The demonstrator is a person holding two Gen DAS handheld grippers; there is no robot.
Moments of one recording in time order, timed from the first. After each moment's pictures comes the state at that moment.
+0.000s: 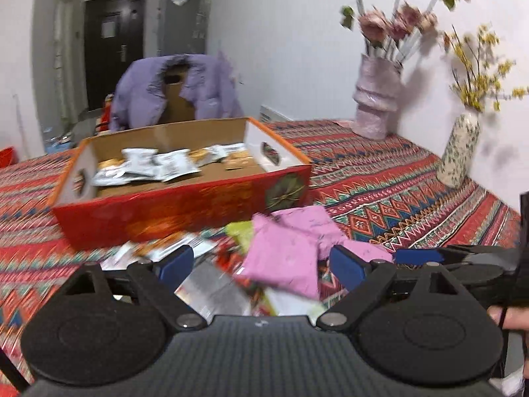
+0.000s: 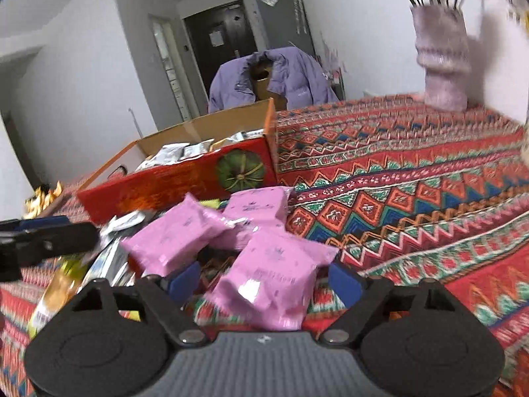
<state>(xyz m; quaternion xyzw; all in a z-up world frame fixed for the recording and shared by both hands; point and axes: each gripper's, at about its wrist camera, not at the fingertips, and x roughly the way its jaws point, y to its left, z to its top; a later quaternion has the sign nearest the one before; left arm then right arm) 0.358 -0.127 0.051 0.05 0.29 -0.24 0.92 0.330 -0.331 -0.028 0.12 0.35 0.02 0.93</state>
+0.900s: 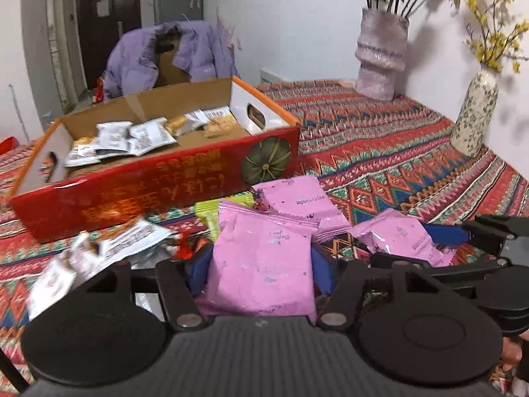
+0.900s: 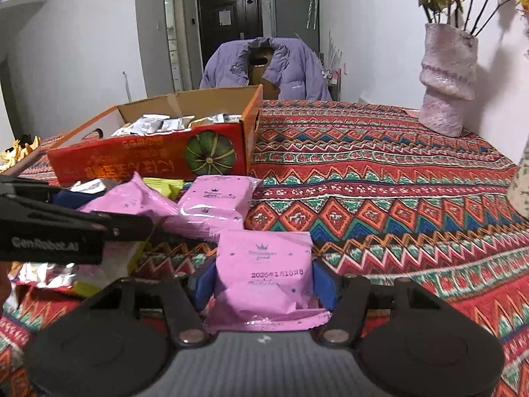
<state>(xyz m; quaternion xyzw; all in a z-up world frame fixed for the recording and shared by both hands) 0.365 -0.165 0.029 0.08 0.34 -0.22 0.91 0.317 -0.336 -0.020 0.03 0.36 0.01 0.93</state>
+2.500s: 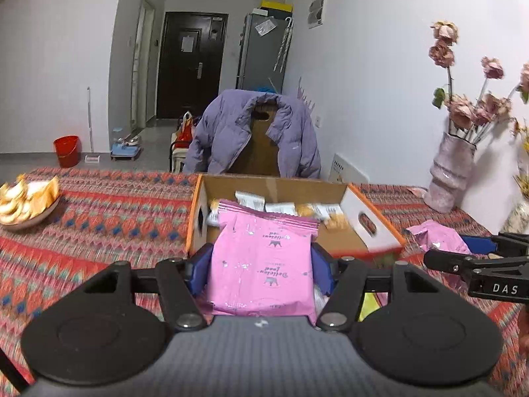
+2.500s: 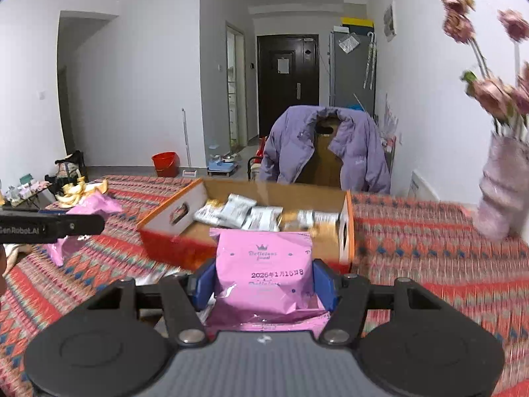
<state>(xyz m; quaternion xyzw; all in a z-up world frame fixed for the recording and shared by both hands) 0.381 -0.006 0.120 -0.03 0.25 -0.11 0.96 0.373 -0.258 0.088 -0.01 0.27 0.10 0.96</state>
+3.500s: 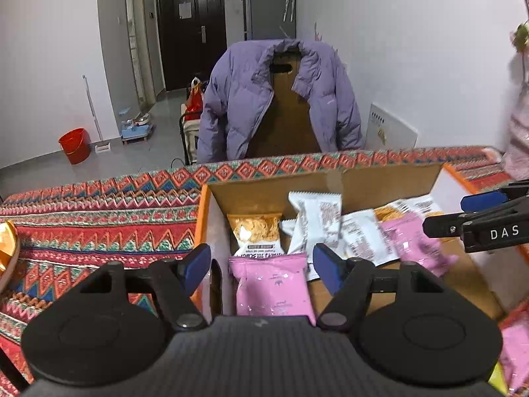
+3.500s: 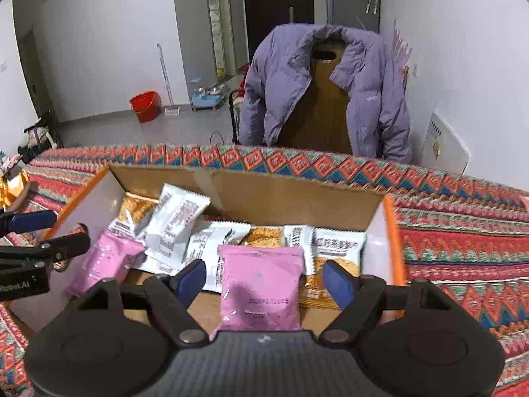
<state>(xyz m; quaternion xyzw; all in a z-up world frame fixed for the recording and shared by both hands) 0.584 -0.026 0.070 0.05 0.32 -0.09 0.94 0.615 -0.257 0.021 0.00 0.40 0.09 0.91</state>
